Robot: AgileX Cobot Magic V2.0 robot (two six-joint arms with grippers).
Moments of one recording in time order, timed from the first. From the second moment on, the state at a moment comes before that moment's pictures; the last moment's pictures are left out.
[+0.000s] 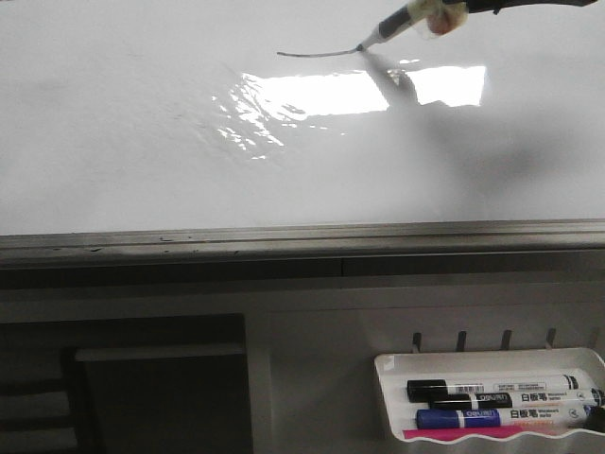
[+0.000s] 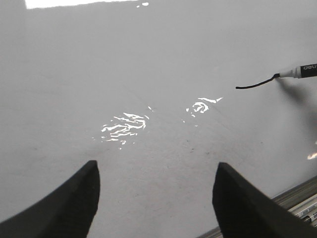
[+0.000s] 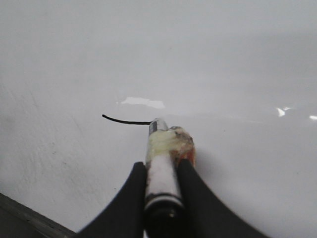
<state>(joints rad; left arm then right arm) -0.42 0.86 -0.57 -0.64 0.07 0.54 0.26 1.16 -0.74 1.76 0.26 -1.60</state>
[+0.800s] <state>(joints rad) -0.42 0.86 -0.57 -0.64 0.07 0.54 0.33 1.24 -0.61 1.72 0.51 -1.58</state>
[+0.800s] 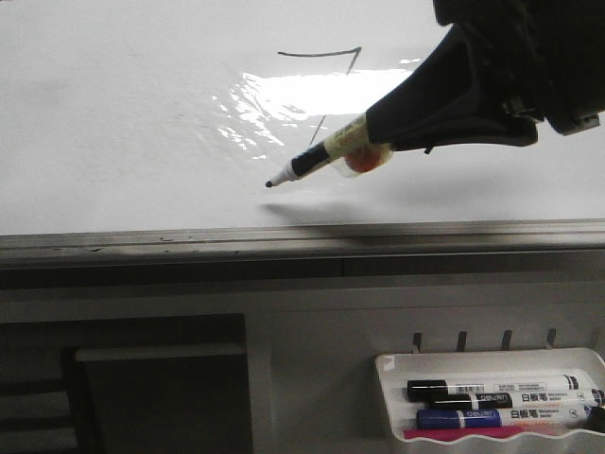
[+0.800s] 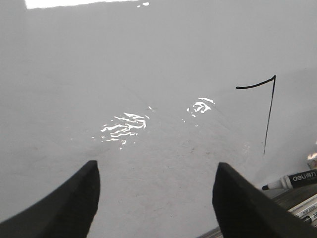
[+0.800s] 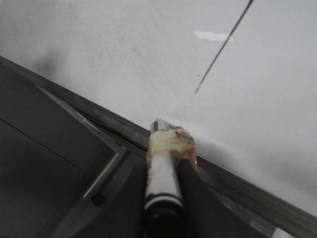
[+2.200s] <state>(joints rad) -0.91 1.17 -0.70 -0.38 0.08 0.58 0.34 1.21 -1.03 0.90 1.00 -0.90</state>
